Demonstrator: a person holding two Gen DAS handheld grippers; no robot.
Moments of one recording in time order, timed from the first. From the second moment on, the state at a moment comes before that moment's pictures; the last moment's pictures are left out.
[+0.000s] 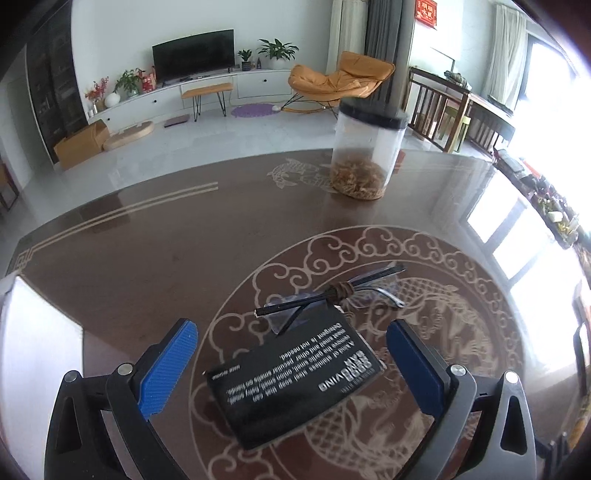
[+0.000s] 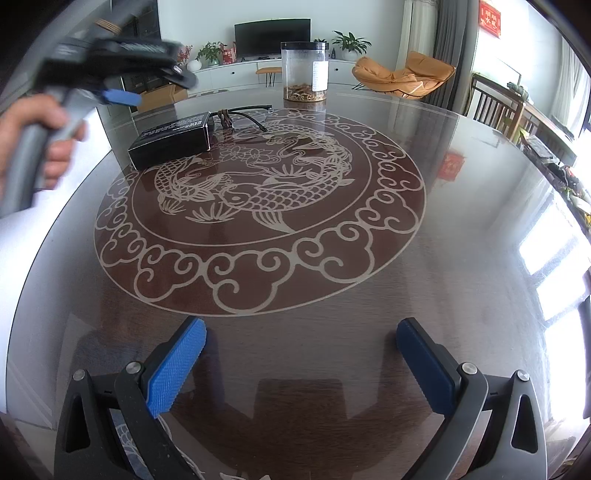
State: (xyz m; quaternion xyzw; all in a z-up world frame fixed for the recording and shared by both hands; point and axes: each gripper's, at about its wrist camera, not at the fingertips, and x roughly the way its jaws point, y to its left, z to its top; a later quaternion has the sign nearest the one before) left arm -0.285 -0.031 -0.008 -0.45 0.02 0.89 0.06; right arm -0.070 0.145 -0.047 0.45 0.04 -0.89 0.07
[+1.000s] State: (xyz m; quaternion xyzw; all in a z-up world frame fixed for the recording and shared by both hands) left arm -0.257 -0.030 -0.014 -0.48 -0.10 0.85 0.17; right arm -0.070 0.143 -0.048 0.45 0.04 -0.89 0.07
